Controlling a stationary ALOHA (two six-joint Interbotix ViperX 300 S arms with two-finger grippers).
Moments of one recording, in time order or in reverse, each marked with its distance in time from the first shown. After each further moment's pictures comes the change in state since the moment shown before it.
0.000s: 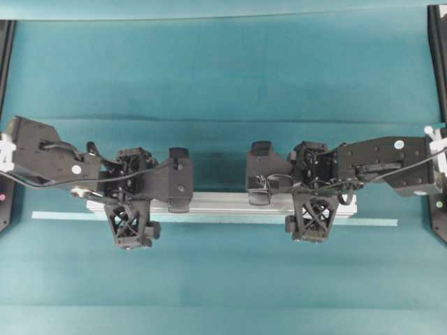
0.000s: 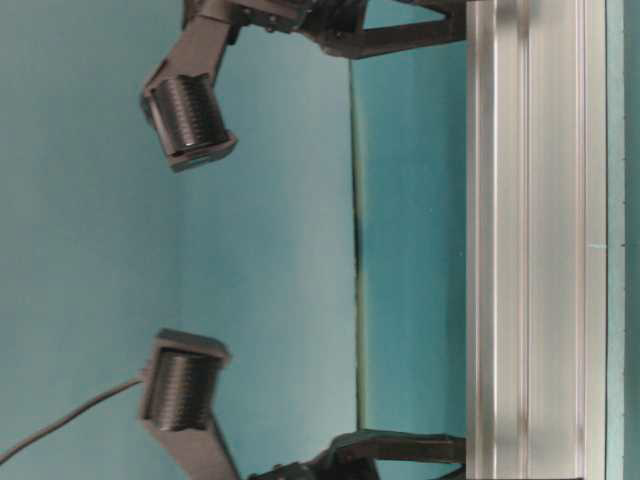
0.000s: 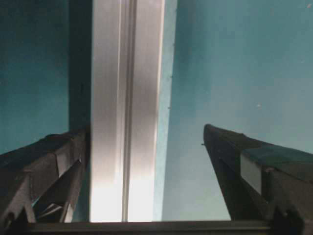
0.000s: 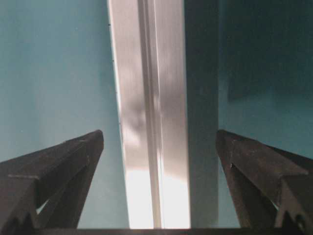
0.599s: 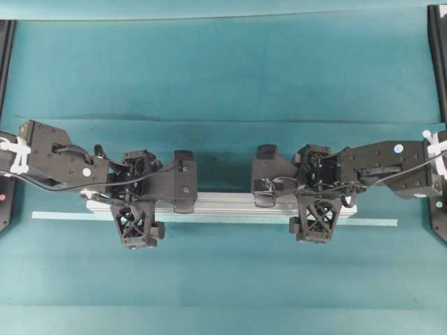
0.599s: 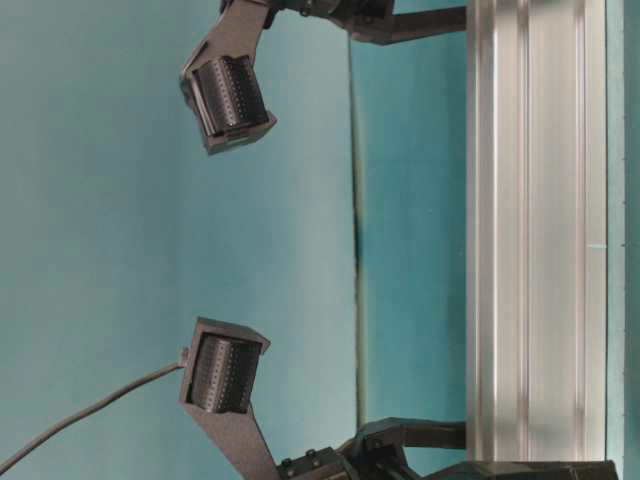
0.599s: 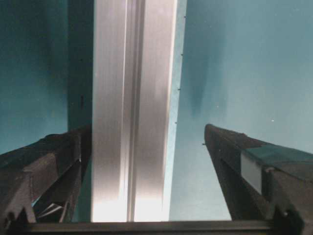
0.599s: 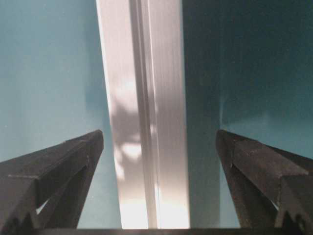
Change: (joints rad) left arm 0.011 0.044 0.002 0.002 -0.051 0.003; right arm 0.000 0.012 0.044 0.000 -0.057 0.003
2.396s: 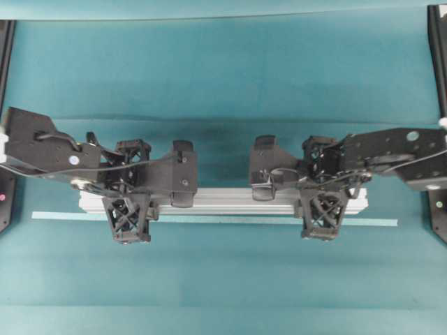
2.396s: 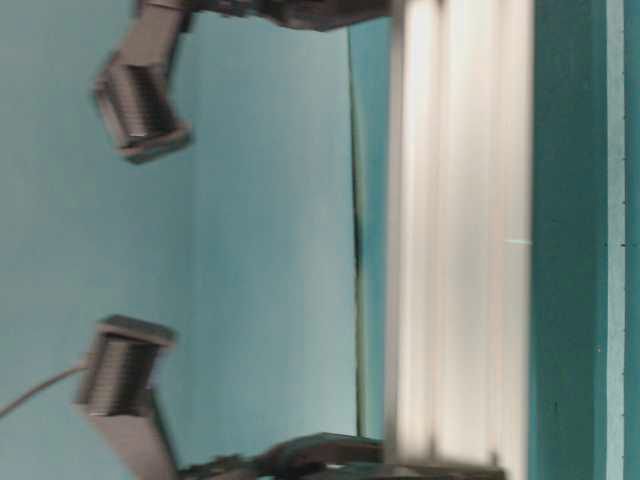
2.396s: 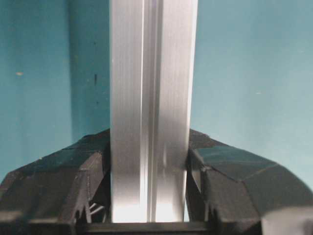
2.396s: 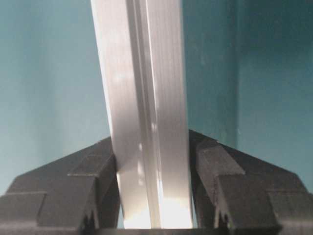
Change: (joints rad) left arm 0.003 -0.115 -0.080 0.003 0.202 0.020; right arm -0.009 -0.103 -0.112 0.012 0.268 0.003
